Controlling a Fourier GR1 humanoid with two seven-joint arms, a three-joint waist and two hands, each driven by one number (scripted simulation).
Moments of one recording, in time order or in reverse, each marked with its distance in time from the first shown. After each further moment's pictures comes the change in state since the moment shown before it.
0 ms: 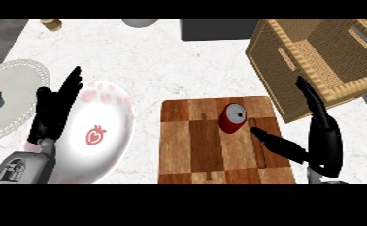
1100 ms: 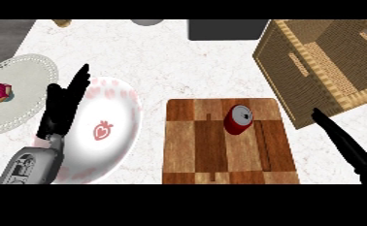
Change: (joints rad) left arm -0.032 -0.051 0.014 0.020 -0.044 -0.037 0.002; right arm 0.241 -0.385 0.056 -0.709 0.158 0.468 0.937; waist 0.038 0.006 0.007
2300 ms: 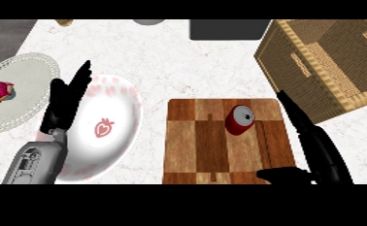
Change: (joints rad) left arm -0.037 -0.074 0.094 0.039 -0.090 -0.075 -0.005; right arm -0.150 0.336 0.024 0.414 0.290 -0.021 -0.184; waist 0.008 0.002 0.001
